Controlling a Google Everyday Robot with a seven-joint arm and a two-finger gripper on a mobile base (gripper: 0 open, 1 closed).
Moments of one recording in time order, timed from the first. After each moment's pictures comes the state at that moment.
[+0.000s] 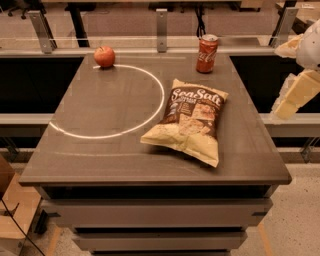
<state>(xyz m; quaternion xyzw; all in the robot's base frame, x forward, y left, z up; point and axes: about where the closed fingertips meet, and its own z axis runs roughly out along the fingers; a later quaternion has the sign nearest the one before) 0.524 -0.249 0.973 -0.58 0.77 0.00 0.26</state>
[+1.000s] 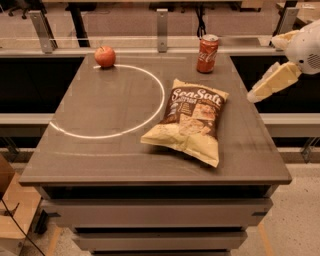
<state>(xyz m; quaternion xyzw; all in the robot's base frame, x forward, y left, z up) 0.600 -0.253 0.967 -0.51 0.76 0.03 0.40</state>
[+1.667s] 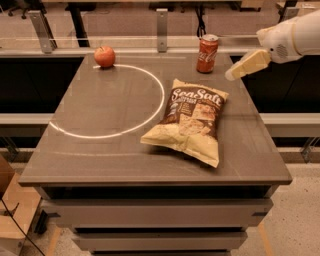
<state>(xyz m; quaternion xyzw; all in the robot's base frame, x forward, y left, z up) 0.699 -0.247 0.957 -0.43 0.77 0.07 0.46</state>
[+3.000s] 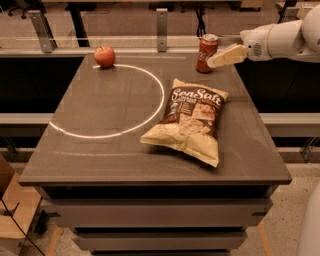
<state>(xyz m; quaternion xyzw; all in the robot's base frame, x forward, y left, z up) 0.780 -0.217 0.940 -0.36 0.75 0.15 0.53</state>
